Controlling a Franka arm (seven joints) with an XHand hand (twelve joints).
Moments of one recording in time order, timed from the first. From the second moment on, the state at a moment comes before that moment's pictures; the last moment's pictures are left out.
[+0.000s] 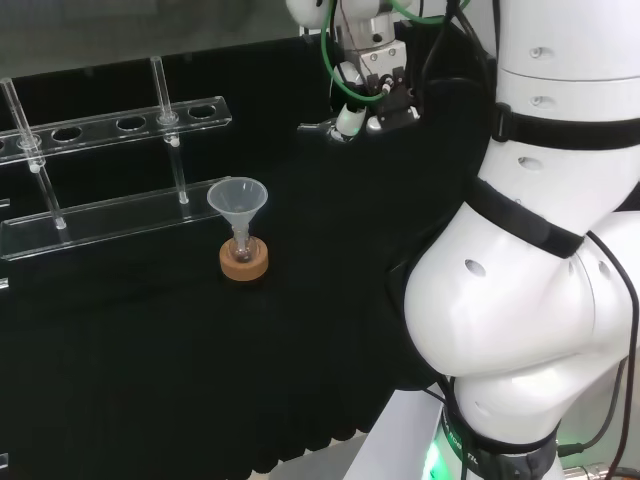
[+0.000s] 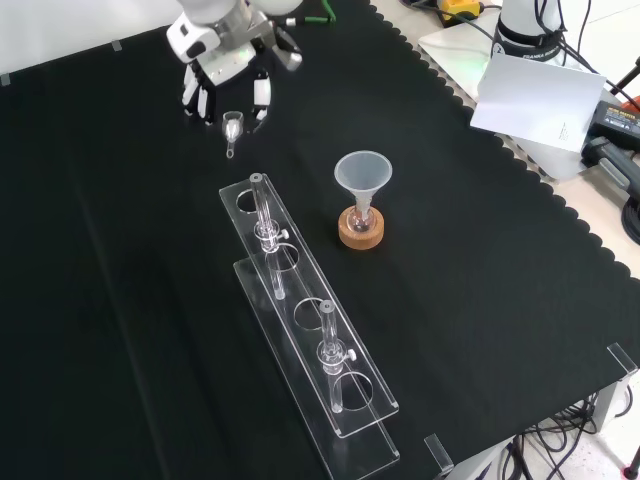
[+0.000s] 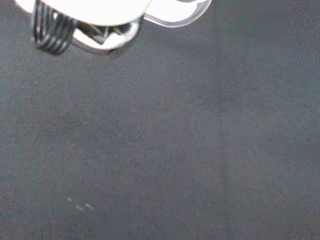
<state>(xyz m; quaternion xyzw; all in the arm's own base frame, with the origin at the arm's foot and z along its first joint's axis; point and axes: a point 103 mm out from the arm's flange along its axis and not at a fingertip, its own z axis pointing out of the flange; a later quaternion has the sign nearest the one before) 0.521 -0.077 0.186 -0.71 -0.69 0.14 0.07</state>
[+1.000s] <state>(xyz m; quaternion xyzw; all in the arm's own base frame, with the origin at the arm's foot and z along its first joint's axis) 0.456 -0.075 0.238 -0.72 -0.68 0.14 0.06</state>
